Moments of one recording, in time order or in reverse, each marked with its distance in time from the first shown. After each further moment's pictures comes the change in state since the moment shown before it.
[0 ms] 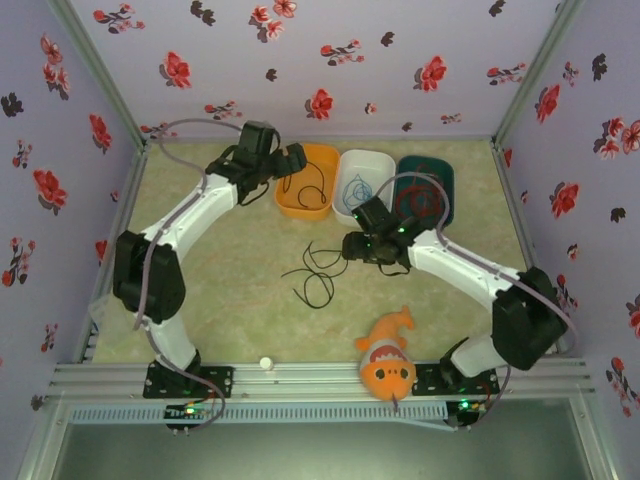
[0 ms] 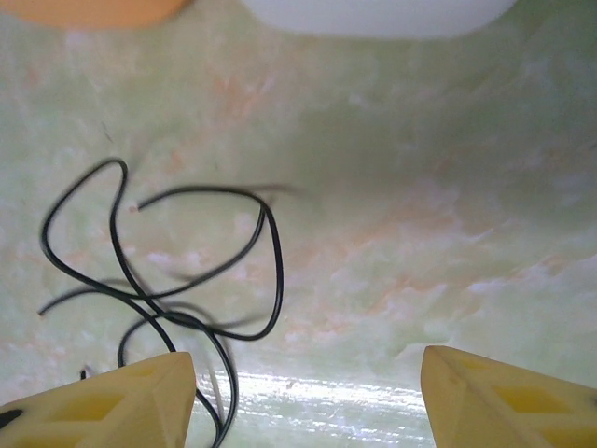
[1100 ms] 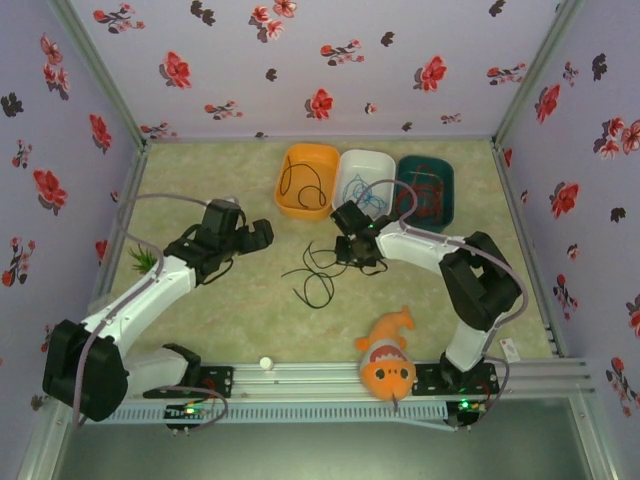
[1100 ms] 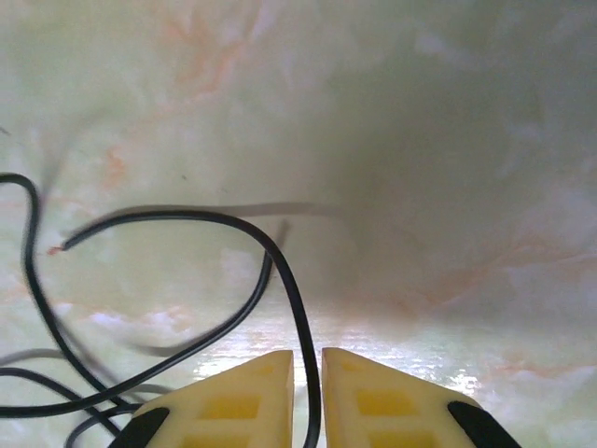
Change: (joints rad) left arm -0.007 -0.563 -0.711 0.024 -0.029 0.008; right arm 0.010 0.252 0.061 0.114 -0.015 0.059
